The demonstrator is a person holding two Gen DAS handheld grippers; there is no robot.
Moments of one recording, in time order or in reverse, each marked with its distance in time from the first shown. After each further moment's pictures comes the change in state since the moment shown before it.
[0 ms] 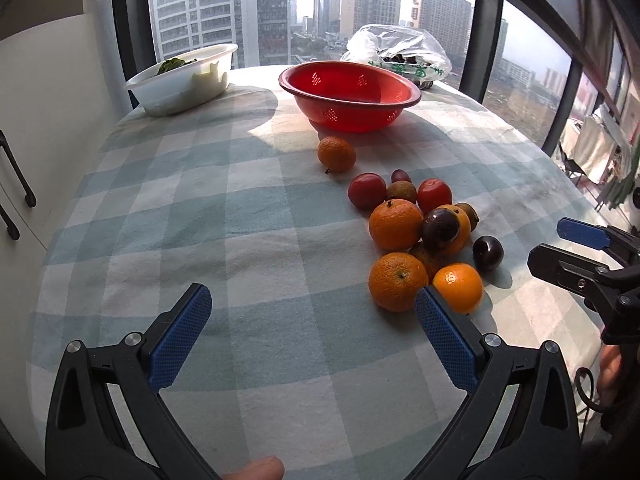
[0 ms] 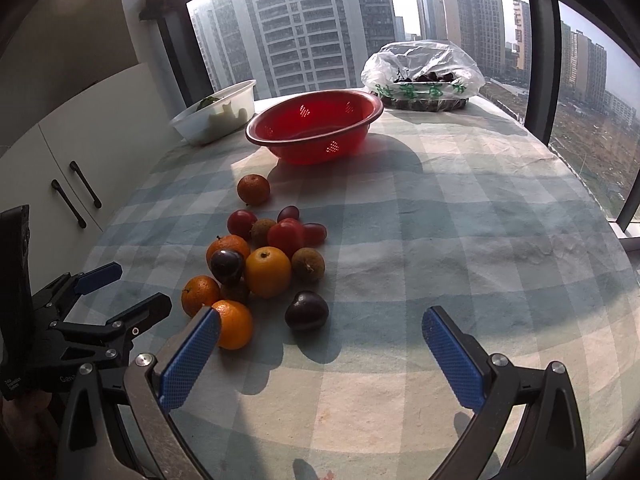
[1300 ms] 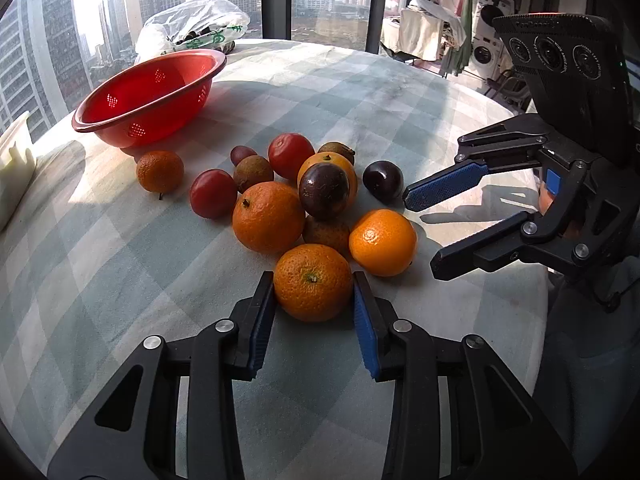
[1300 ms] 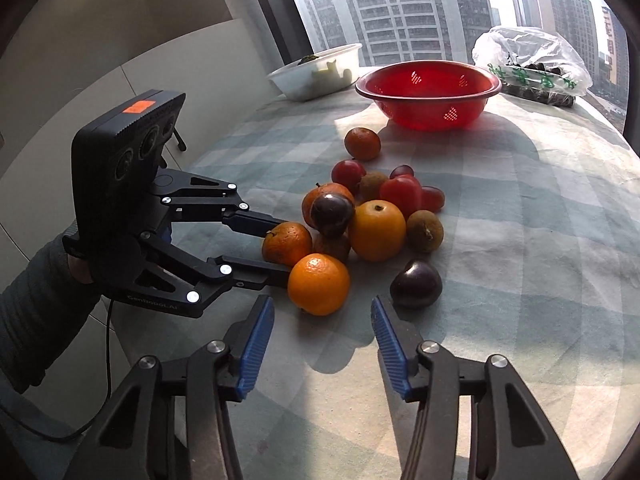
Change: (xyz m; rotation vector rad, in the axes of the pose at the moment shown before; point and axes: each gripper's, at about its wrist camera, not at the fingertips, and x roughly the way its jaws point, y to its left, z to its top) left arm 0.048 -0.011 0.018 0.534 0.081 -0.520; right arm 0.026 0.035 -0.014 -0.196 0.100 0.307
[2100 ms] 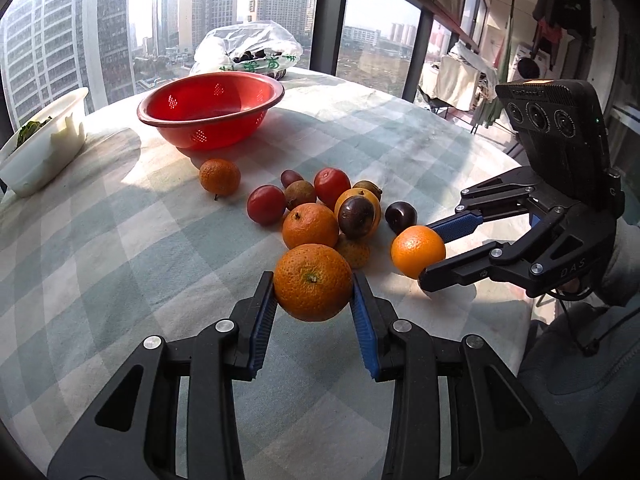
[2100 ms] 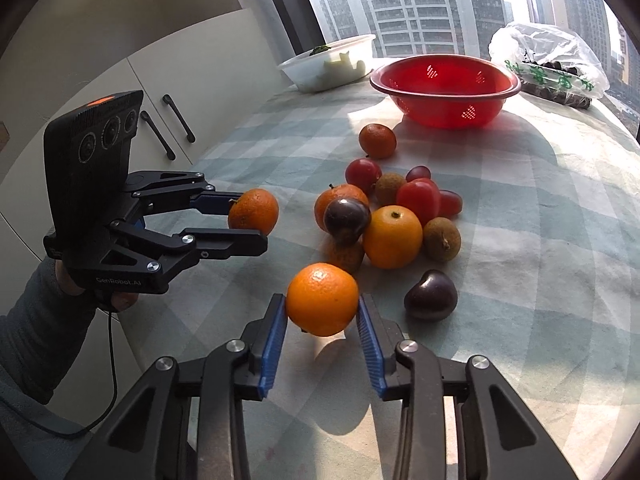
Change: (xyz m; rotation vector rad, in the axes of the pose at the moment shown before) left arm -0.050 0.011 -0.009 -0.166 -0.135 0.058; right arm -0.006 -0.007 0.012 0.003 0.021 0.064
